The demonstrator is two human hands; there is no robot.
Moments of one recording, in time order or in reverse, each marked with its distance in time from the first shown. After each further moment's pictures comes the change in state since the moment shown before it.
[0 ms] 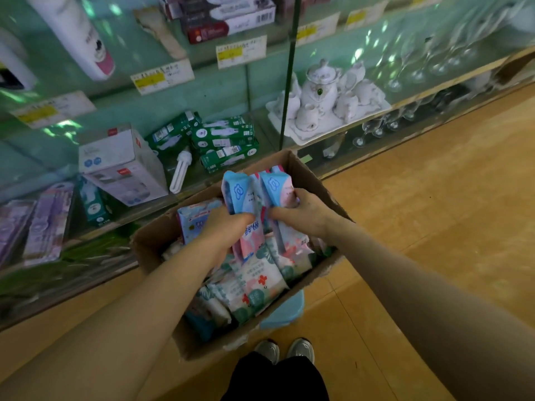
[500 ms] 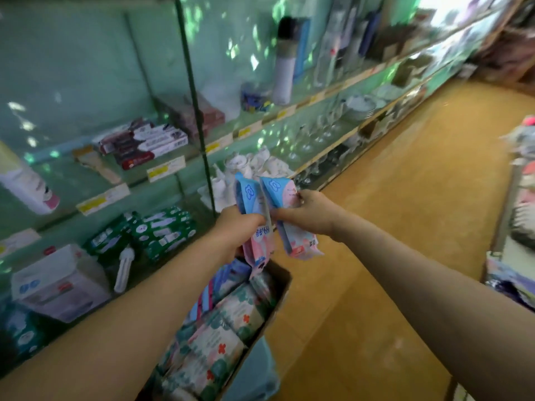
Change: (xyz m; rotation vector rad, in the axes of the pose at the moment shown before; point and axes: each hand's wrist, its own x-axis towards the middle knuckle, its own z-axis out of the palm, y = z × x) left_hand -0.098 0.143 0.063 0.125 -0.302 0.365; right_hand -0.134 -0.049 -0.148 -0.001 0.397 0.013
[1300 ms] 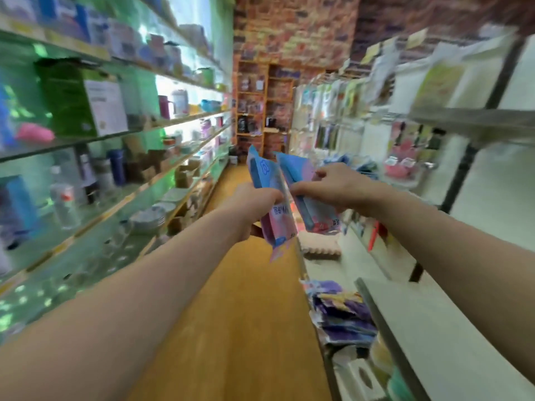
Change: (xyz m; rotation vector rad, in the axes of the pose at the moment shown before) left_hand -0.169 0.271 0.338 0.179 -0.772 0.602; right_hand -0.256 0.121 -0.364 0.005 0.900 0.272
